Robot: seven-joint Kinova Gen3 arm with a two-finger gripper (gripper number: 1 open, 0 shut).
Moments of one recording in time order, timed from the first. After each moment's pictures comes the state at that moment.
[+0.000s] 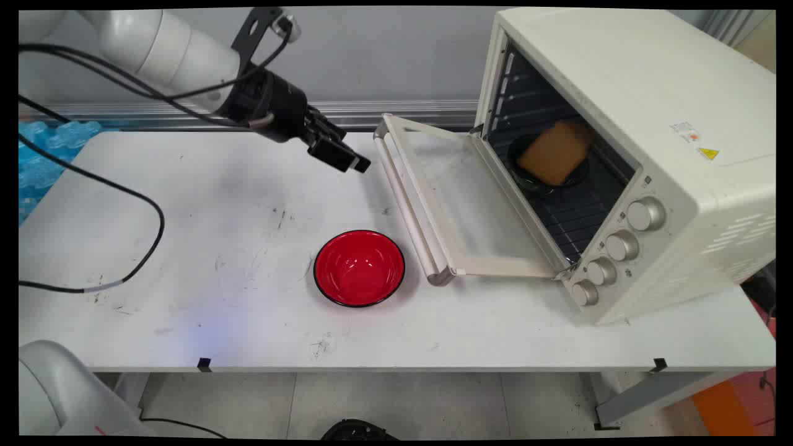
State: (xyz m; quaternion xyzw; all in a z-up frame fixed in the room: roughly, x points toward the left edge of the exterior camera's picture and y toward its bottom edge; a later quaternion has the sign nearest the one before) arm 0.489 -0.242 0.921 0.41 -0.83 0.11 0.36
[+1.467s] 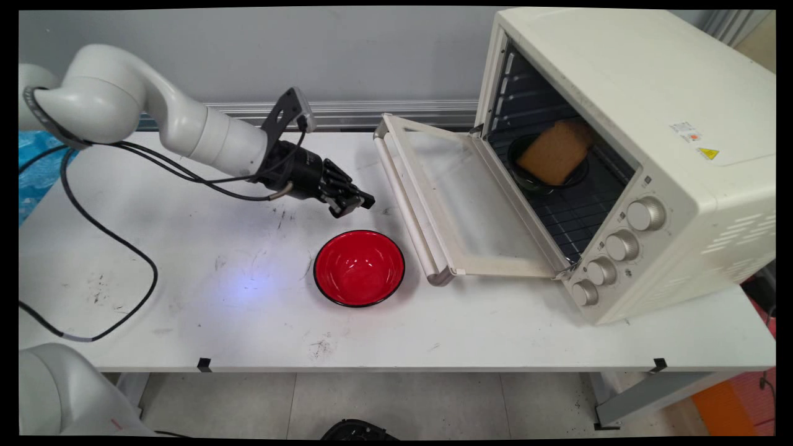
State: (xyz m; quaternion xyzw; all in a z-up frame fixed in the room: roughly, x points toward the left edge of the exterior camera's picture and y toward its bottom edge) arm 0.499 -0.257 0.802 0.34 -0.85 0.11 0.38
